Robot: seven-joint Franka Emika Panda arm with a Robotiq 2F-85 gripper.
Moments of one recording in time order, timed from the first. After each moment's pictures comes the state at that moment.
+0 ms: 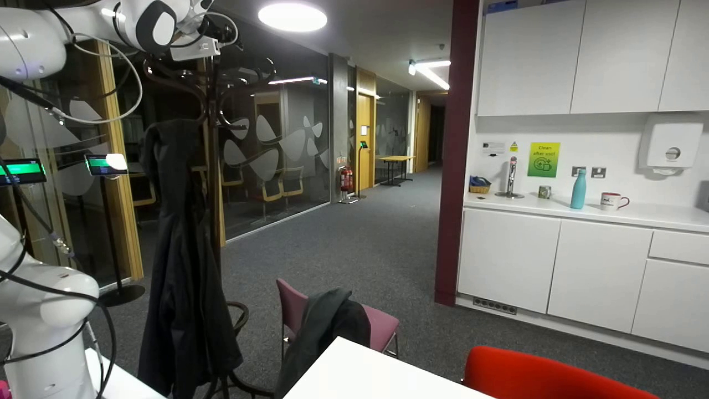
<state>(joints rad) 0.23 -0.47 -0.19 -1.64 0.24 2.51 -0.39</state>
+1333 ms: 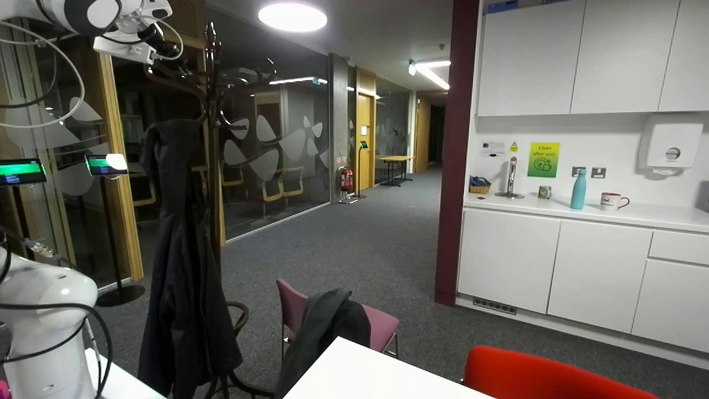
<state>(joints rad) 0.20 -0.74 -0.08 -1.79 0.34 2.04 -0.14</state>
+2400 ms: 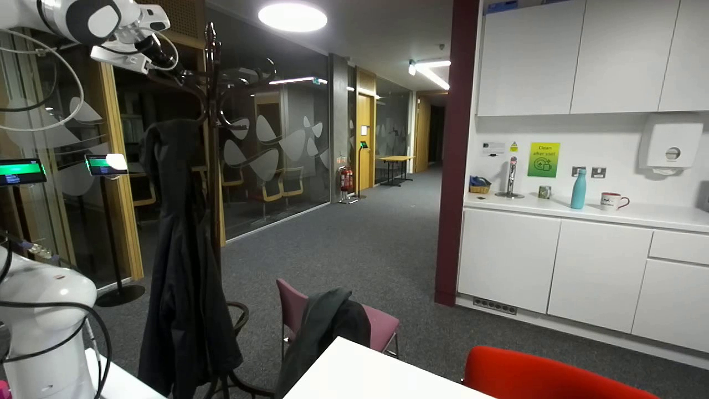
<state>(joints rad) 0.18 -0.73 -0.02 -1.83 0.35 2.05 -0.08</state>
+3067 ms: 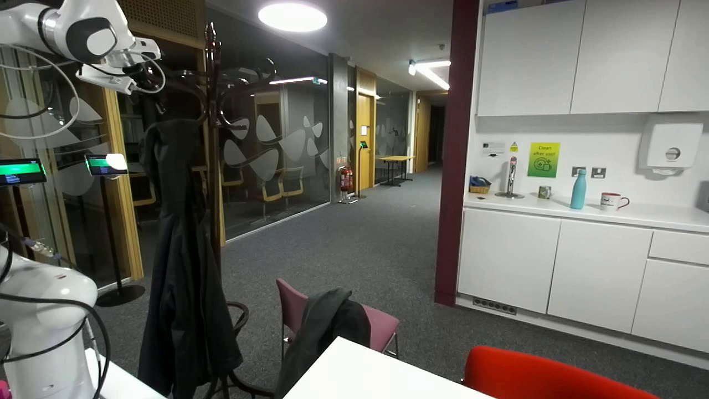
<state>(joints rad) 0.19 -0.72 0.09 -1.90 0.36 1.94 0.01</state>
